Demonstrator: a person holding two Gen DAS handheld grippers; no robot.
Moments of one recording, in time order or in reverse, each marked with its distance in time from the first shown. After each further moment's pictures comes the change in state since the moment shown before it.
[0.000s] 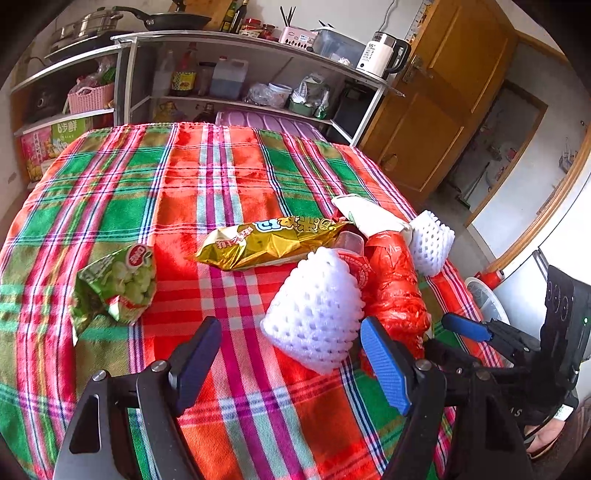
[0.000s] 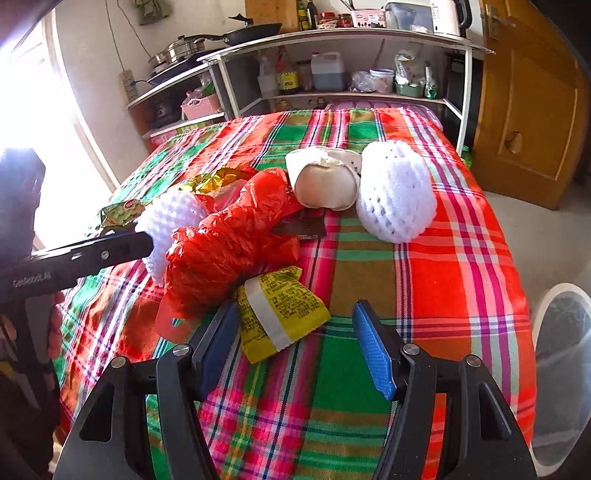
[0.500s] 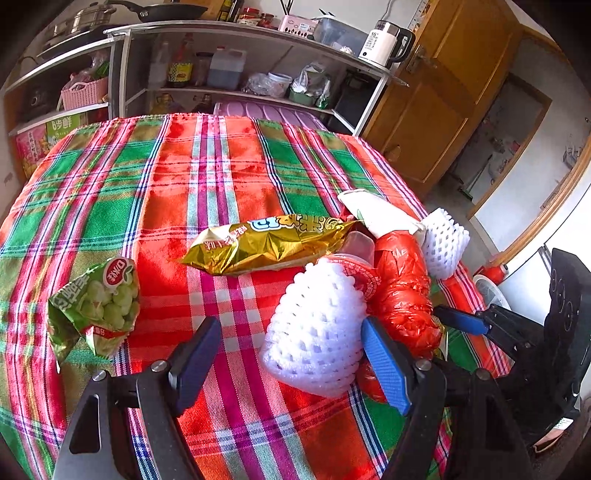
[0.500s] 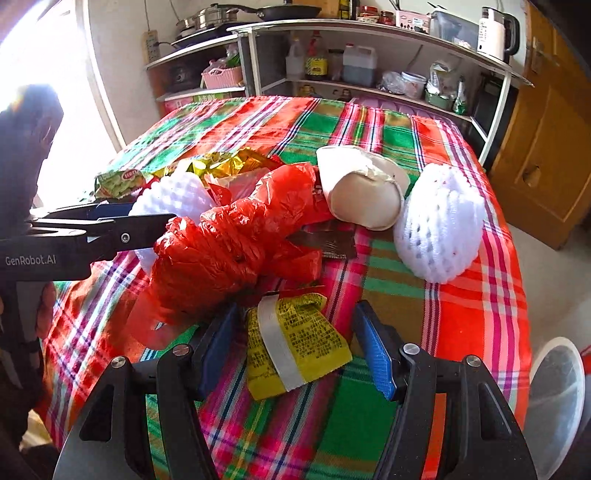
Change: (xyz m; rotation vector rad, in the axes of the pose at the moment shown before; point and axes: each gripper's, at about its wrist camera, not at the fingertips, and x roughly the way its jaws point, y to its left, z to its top) left arm 0.021 0.000 0.010 0.007 0.043 0.008; right arm 0.027 0.021 0.015 -0.168 0.067 -0.029
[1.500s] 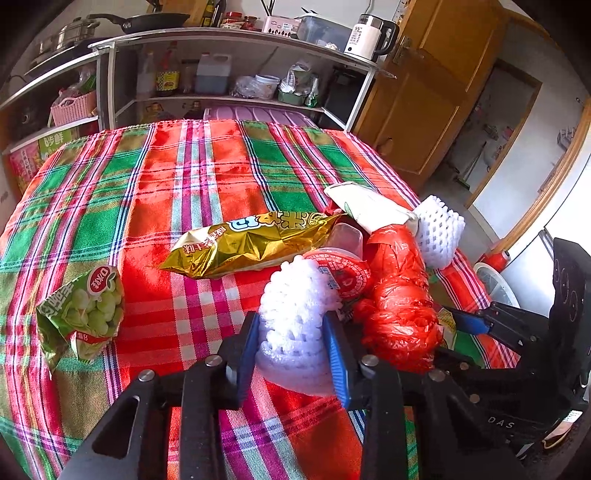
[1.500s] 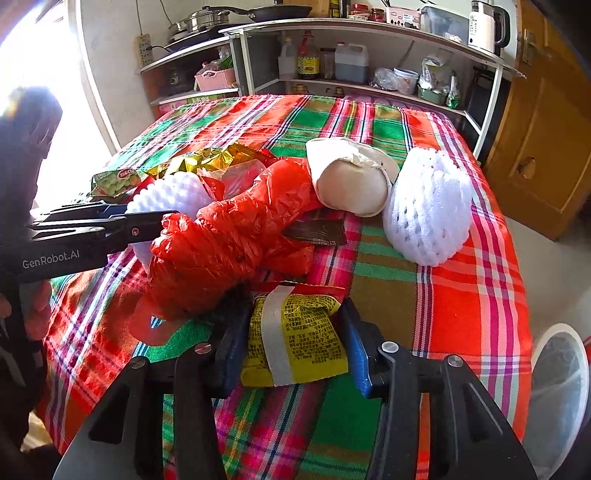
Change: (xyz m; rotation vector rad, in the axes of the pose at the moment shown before) left arm 0.003 -0.013 -0.004 0.071 -0.008 0.010; right arm -0.005 -0.007 -0.008 0.040 -0.007 -0.011
